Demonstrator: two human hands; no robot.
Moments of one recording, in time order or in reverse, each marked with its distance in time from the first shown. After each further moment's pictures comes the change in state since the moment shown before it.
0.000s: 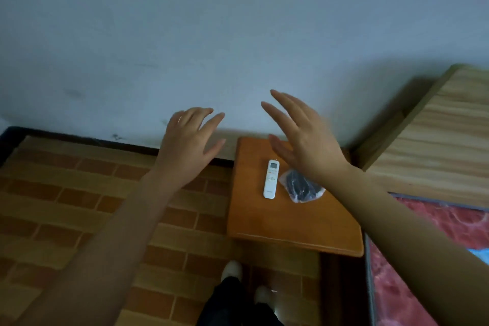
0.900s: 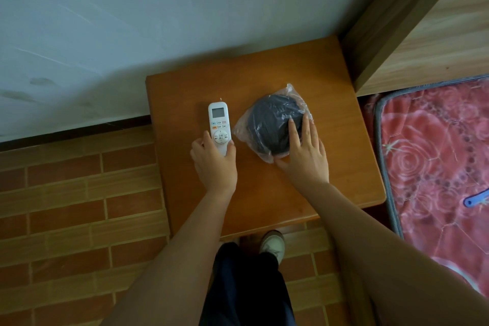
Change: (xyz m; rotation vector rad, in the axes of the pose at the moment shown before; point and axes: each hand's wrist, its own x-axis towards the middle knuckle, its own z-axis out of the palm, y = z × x) left_hand 0.020 0.115 0.397 -0.448 -0.308 -0.736; right_hand -0.195 0.159 0.316 0.073 -0.386 1.017
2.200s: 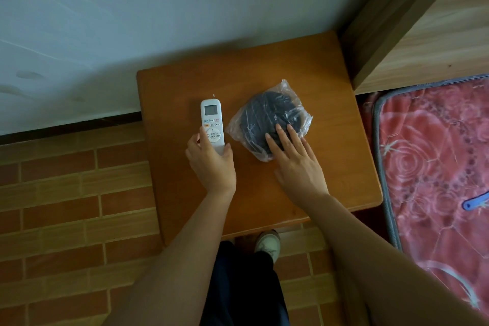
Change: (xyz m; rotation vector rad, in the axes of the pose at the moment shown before) left_hand -0.004 0.000 0.022 -0.036 0.096 0.018; right_hand -0.013 0.012 0.004 -0.075 -0.030 -0.315
